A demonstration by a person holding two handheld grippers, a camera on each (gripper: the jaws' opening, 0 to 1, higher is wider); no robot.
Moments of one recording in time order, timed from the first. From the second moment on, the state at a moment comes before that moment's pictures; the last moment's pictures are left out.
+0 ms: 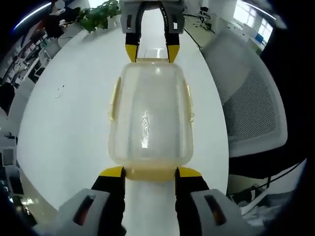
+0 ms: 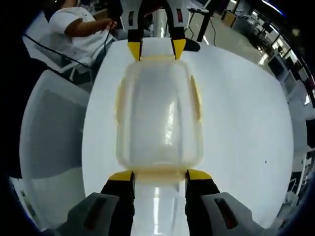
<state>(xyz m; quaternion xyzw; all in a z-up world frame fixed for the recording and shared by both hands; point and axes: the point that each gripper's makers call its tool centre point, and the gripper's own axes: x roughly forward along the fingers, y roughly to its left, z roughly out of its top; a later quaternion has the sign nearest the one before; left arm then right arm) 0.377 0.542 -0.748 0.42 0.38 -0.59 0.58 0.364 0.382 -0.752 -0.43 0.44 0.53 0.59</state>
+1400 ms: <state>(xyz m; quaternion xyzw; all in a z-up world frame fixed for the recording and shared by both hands) 0.376 0.464 -0.760 0.43 0.38 -0.61 0.56 0.352 0.306 -0.761 -0.40 0.45 0.51 0.61</state>
